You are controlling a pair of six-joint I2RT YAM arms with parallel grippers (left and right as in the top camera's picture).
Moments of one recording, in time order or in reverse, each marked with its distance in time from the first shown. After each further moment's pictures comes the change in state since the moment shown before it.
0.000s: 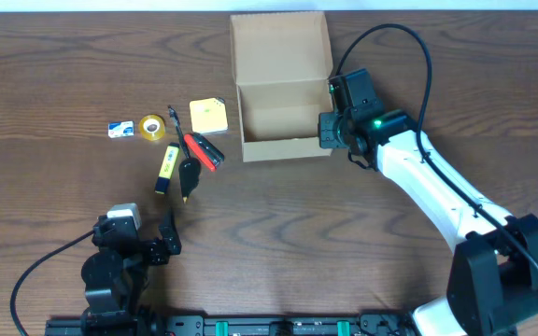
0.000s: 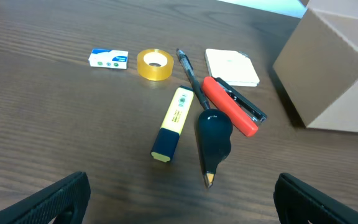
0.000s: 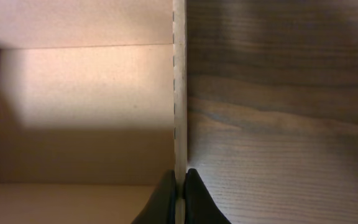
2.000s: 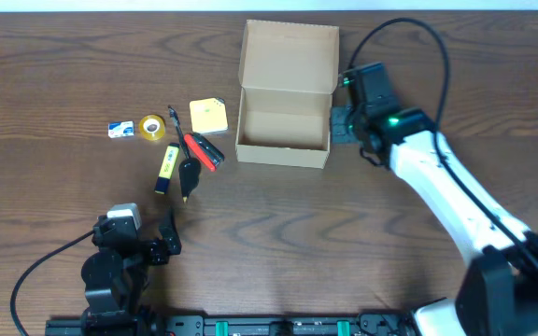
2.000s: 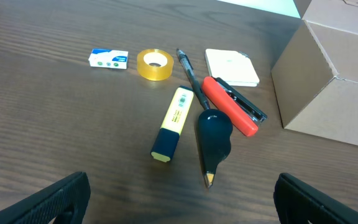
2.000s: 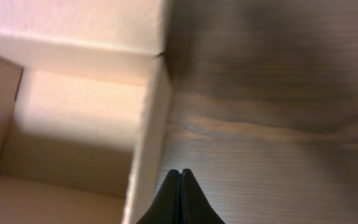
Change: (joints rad) left arm 0.000 0.000 0.000 0.000 0.000 0.000; right arm -0.064 -0.077 0.016 -0.031 0.019 -0.042
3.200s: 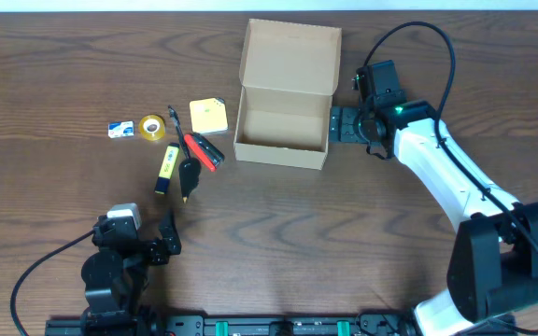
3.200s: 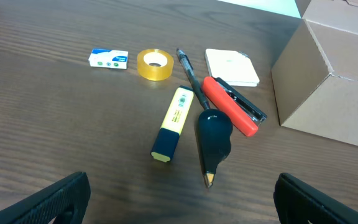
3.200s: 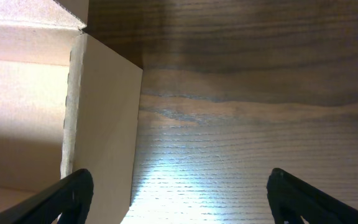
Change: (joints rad) left arm 0.000 0.000 0.000 0.000 0.000 0.000; right arm -0.062 0.127 0.011 -0.021 -0.071 0.043
